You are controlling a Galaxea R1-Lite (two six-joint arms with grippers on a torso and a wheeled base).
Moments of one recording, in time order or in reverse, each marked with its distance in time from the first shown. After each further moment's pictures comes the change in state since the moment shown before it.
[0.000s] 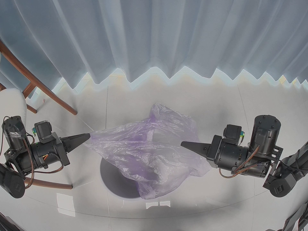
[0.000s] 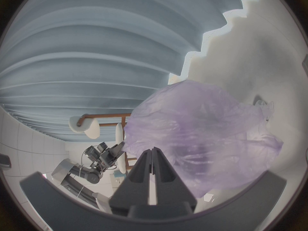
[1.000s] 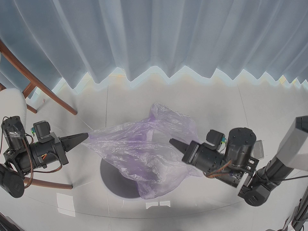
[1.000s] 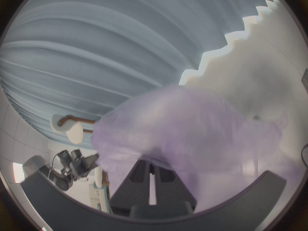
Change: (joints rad) left arm 0.018 -0.002 0.001 0.002 0.001 -0.009; right arm 0.074 0.242 -0.069 -0.246 -0.268 -0.116
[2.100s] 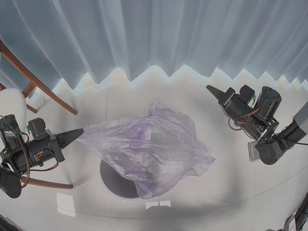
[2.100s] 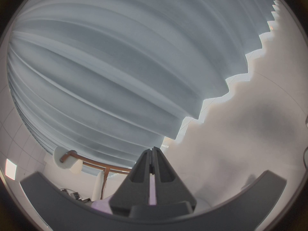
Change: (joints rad) left arm 0.017 -0.041 0.001 0.003 0.026 -0.004; right arm -0.337 -0.061 -0.216 0.004 0.144 0.007
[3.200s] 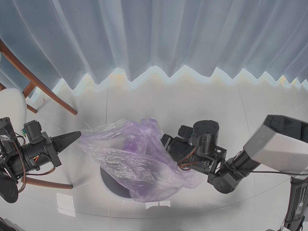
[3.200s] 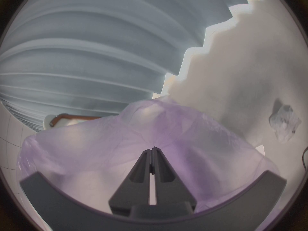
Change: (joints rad) left arm -0.006 -0.070 0.036 0.022 0.000 0.003; right arm 0.337 0.280 -0.150 0.187 -0.033 0.066
